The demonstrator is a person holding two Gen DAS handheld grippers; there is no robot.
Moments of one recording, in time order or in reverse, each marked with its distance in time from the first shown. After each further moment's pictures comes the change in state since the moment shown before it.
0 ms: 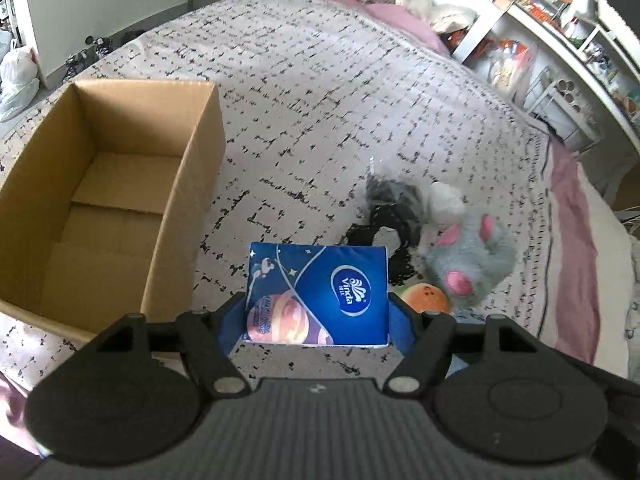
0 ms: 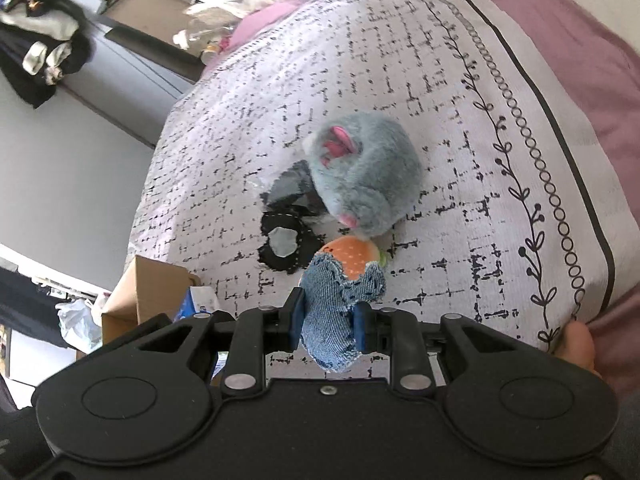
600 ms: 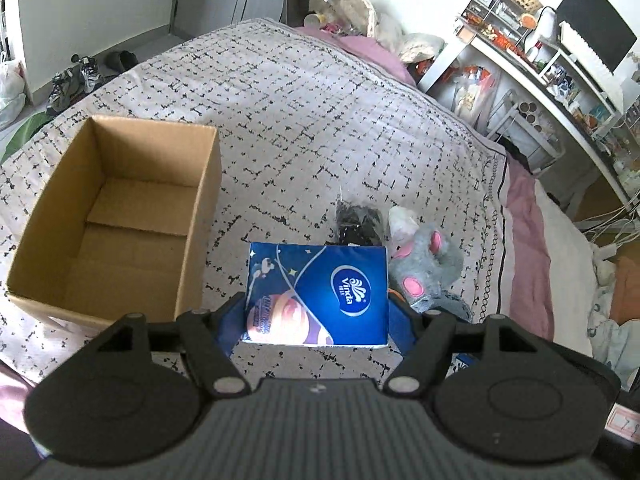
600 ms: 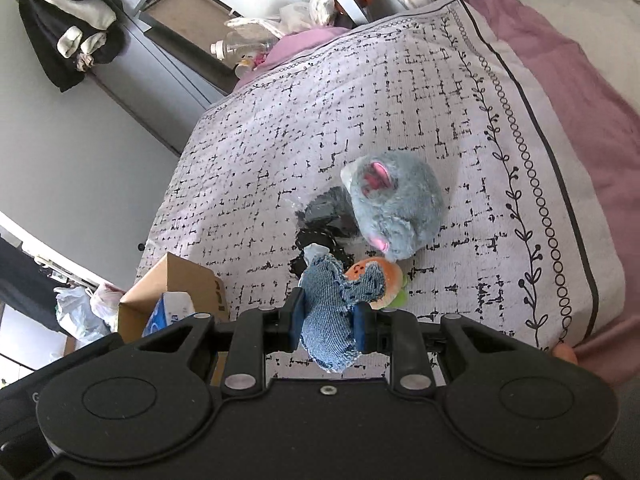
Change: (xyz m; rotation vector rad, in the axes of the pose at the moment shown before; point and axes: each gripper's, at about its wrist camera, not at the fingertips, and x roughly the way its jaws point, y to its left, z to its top) left arm -0.059 0.011 0.000 0.009 -0.066 -0.092; right arm -0.035 0.029 -0.002 -0.111 -0.072 0.001
